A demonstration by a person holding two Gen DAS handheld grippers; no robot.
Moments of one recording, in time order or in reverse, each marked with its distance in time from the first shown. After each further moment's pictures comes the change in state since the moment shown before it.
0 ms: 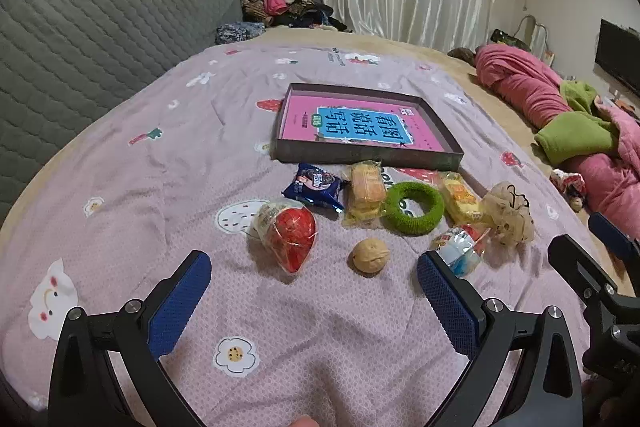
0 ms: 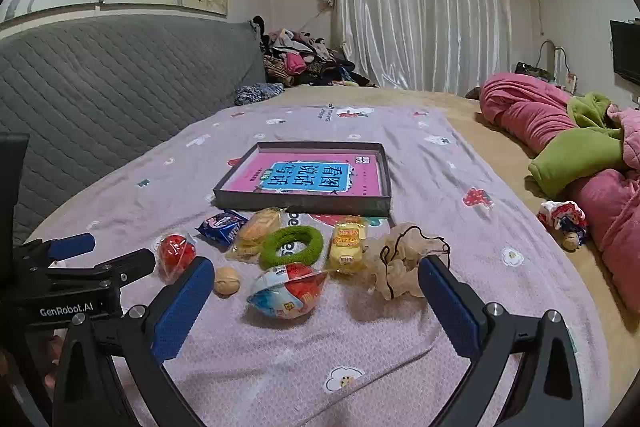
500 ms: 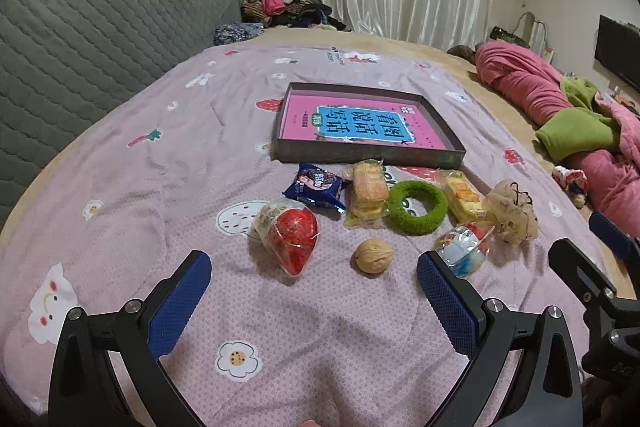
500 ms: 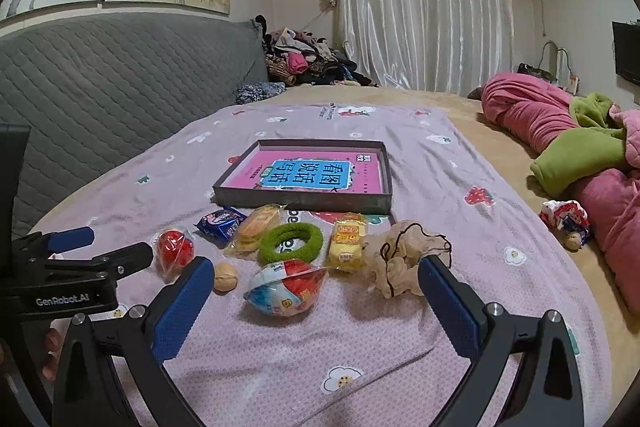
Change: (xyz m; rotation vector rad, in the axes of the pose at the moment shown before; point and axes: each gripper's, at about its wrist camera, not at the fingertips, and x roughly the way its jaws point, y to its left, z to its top) left arm 0.005 -0.001 0.000 0.020 0.003 0.007; right arm 0.003 0.000 -0.004 -0.011 0.002 0.006
